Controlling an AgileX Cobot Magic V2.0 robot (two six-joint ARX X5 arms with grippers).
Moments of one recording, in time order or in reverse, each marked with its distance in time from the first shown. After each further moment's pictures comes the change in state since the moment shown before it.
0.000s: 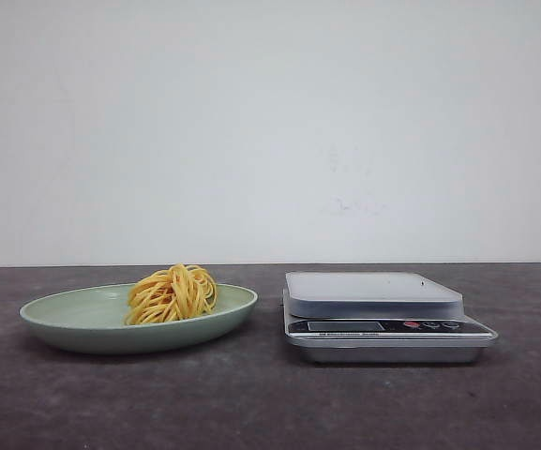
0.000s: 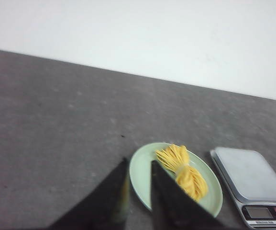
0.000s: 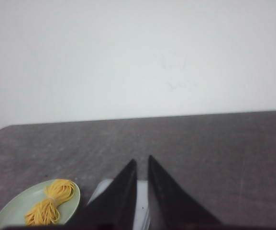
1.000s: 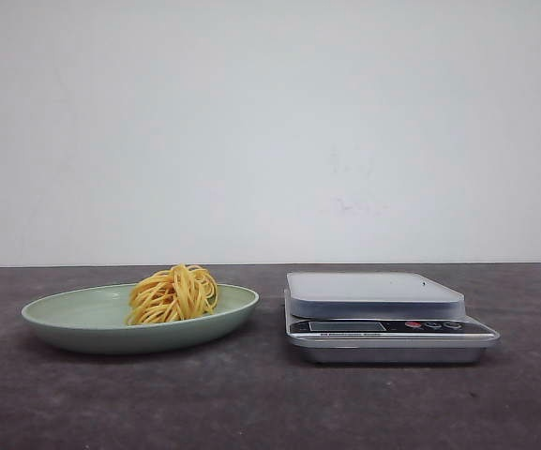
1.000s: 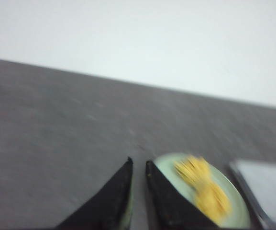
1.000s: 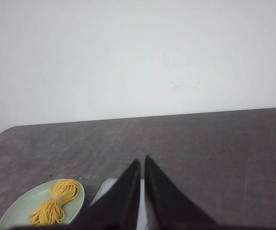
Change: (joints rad) left arm 0.100 -0.016 -0.038 0.091 -0.049 0.054; right arm 0.000 0.000 0.000 -0.003 -0.004 0.019
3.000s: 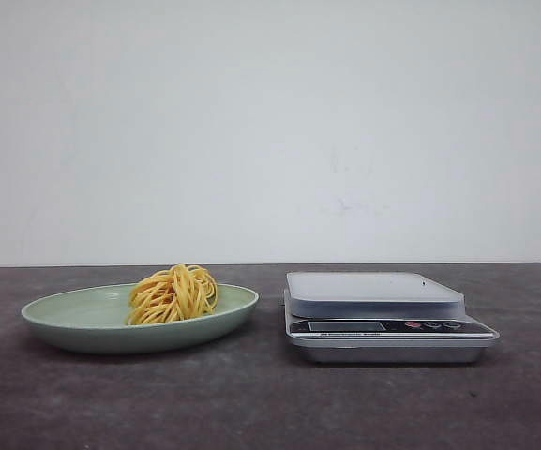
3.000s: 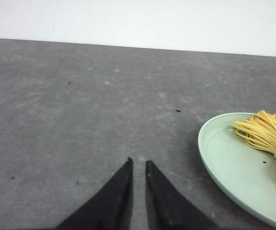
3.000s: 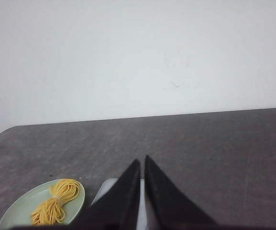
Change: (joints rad) left arm 0.413 -0.093 -0.738 0.621 0.400 0.205; right arm 0.000 0.000 0.000 0.000 0.000 0.000
